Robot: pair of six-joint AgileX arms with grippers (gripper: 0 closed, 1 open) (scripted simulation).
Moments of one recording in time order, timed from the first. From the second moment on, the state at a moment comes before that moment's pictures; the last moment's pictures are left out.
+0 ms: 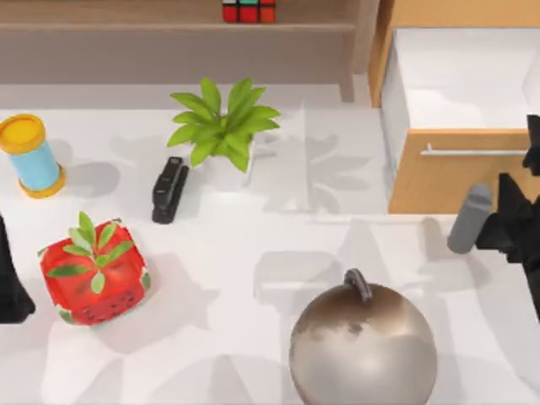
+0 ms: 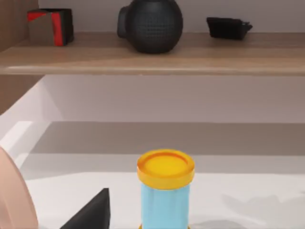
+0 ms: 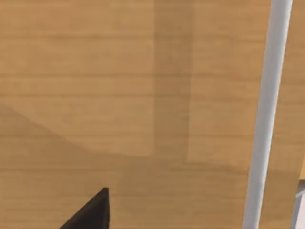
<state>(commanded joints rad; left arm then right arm) 0.00 0.00 0.00 0.00 0.00 0.00 0.31 1.99 0.30 1.69 0.34 -1.56</state>
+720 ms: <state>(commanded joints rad) 0.00 0.00 0.00 0.00 0.00 0.00 0.31 1.99 0.31 1.68 0.34 -1.56</state>
